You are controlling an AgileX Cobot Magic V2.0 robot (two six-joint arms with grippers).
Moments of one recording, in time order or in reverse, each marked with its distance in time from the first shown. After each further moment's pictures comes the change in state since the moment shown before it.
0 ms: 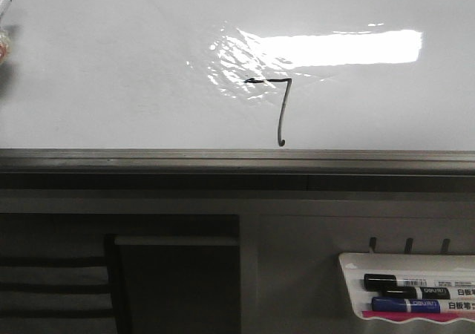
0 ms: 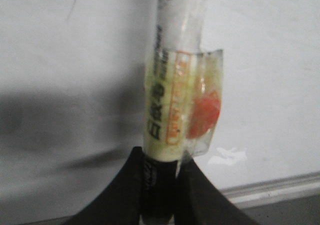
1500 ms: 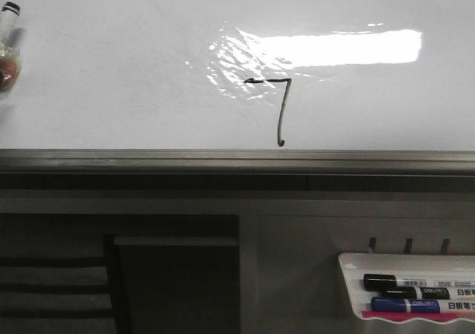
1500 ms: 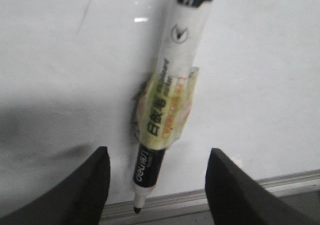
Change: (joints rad) left arm 0.005 -0.067 0.002 -0.011 0.032 -0.002; right arm 0.000 -0.016 0.000 -0.062 0.015 0.133
